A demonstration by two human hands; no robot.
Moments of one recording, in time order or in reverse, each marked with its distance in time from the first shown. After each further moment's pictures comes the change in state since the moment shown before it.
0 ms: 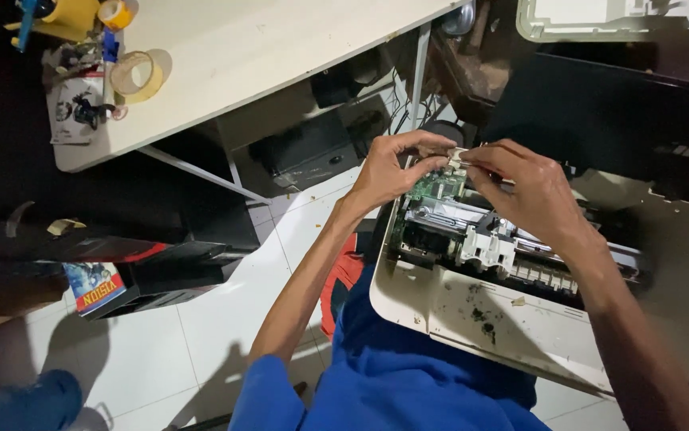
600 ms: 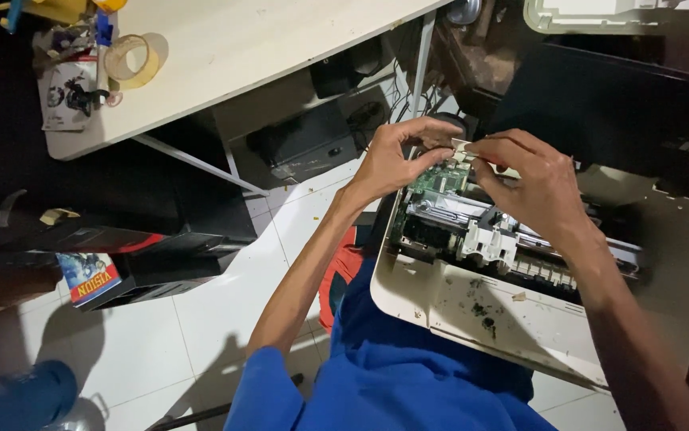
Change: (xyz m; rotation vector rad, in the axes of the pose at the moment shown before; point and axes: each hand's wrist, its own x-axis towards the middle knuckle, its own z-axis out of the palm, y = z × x) left_hand 0.001 0.011 -0.005 -0.021 -0.036 0.022; right_hand -0.002 0.010 0.010 -0.038 0.086 -0.041
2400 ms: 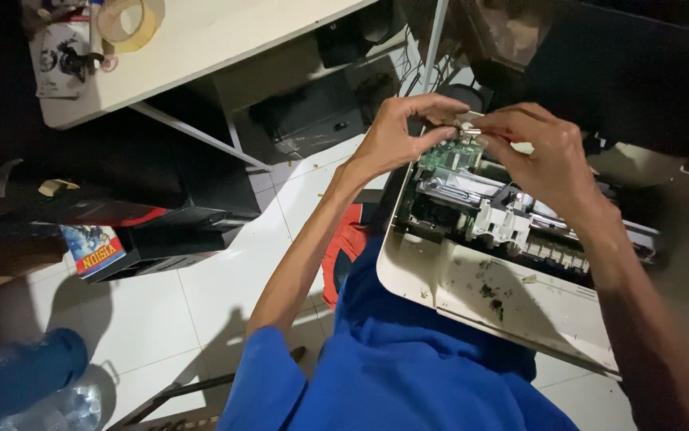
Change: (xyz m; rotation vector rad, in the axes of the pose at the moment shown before) left_hand -0.006 -0.013 -0.013 0.158 -0.078 -0.029; right_hand 0.003 0.012 0.009 0.054 -0.118 -0.122
